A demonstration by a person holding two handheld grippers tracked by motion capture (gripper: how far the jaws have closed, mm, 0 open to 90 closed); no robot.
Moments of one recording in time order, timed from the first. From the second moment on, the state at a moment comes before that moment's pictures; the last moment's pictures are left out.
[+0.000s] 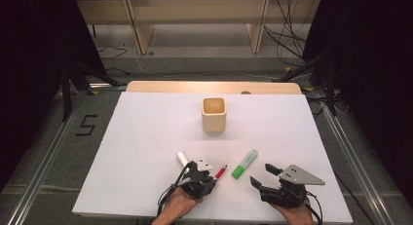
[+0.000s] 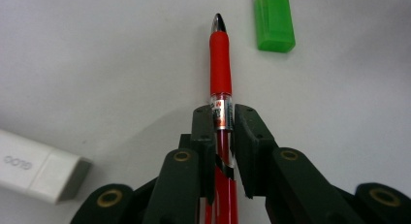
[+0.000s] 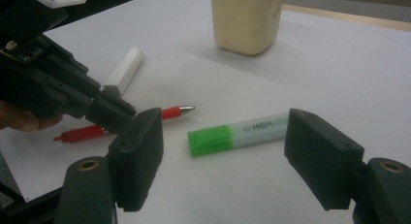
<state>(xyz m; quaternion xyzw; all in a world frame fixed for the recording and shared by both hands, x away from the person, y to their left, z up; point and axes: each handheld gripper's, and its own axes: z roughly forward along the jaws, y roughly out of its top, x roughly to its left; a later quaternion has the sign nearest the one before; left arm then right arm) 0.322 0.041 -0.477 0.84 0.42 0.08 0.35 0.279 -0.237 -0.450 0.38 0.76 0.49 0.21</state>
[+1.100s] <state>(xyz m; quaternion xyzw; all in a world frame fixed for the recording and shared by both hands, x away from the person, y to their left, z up) 0.315 0.090 -0.456 0.76 0.38 0.11 0.52 0.291 -0.210 -0.440 0.40 0.71 0.57 0.08</state>
